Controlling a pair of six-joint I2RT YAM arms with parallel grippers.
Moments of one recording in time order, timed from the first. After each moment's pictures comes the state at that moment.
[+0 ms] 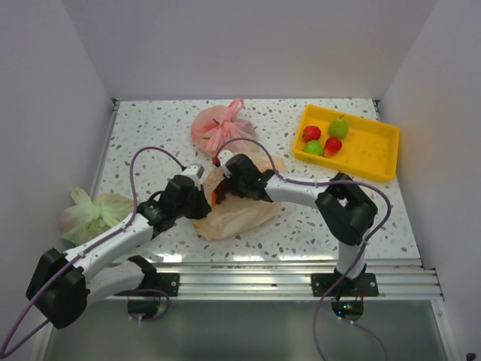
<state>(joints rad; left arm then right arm) -0.62 1.05 0.57 -0.27 0.00 -0.55 0.86 1.89 1.21 -0.15 0.22 -0.06</state>
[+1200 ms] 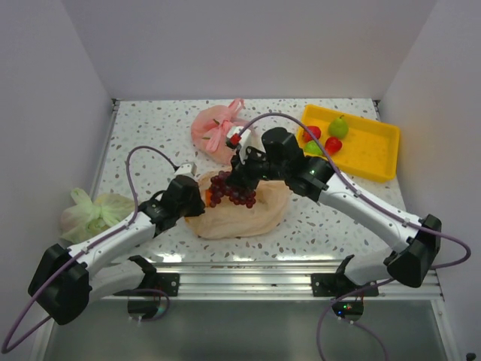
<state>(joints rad) -0.62 1.08 0.57 -0.27 -0.17 -0.64 0.86 1.39 1.31 -0.41 -0.34 -0.02</state>
